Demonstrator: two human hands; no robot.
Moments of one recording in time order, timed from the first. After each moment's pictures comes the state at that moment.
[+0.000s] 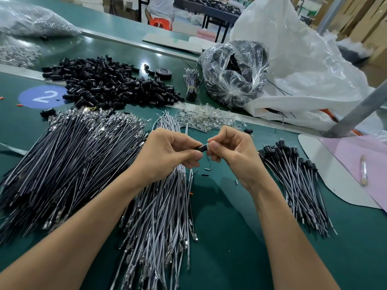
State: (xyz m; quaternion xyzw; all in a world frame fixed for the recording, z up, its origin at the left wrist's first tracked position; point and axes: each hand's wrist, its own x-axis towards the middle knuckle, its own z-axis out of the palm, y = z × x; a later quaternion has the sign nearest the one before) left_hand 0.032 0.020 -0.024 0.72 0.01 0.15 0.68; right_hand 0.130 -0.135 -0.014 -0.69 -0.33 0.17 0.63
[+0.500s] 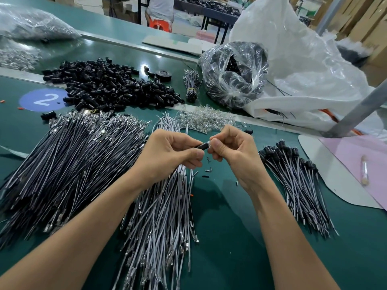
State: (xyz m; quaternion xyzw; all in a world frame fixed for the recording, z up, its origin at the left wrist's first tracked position) left_hand 0.033 0.018 -0.021 0.70 0.02 0.14 0.70; right_hand 0.126 -0.134 -0.011 -0.68 -0.31 0.14 0.64
